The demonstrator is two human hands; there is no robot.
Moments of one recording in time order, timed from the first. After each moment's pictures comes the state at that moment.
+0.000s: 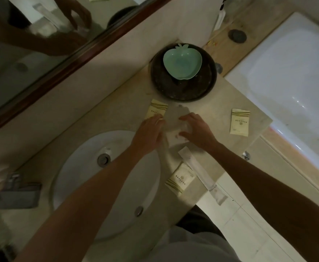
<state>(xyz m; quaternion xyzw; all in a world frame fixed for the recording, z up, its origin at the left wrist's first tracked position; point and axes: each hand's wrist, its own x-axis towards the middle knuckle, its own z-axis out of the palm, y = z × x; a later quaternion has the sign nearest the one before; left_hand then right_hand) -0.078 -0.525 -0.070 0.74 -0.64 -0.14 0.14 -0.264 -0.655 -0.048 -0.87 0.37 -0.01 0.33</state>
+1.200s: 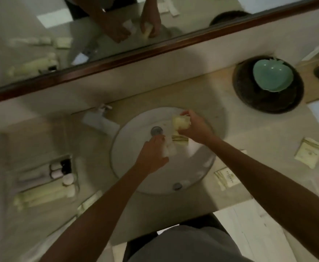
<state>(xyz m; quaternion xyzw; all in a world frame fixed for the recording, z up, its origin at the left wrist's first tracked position) -0.073 -0.271 -0.034 0.89 -0.31 -0.23 0.25 -0.106 -0.486 -0.006 -0.86 0.23 0.08 0.45</state>
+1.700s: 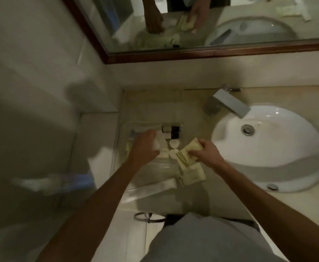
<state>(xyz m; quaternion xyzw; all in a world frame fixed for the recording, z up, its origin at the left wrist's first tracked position) -0.017 0.136 -0.001 0.96 -0.15 -0.15 0.18 -0.083 -0.113 0.000 -0.77 0.23 0.24 0.55</state>
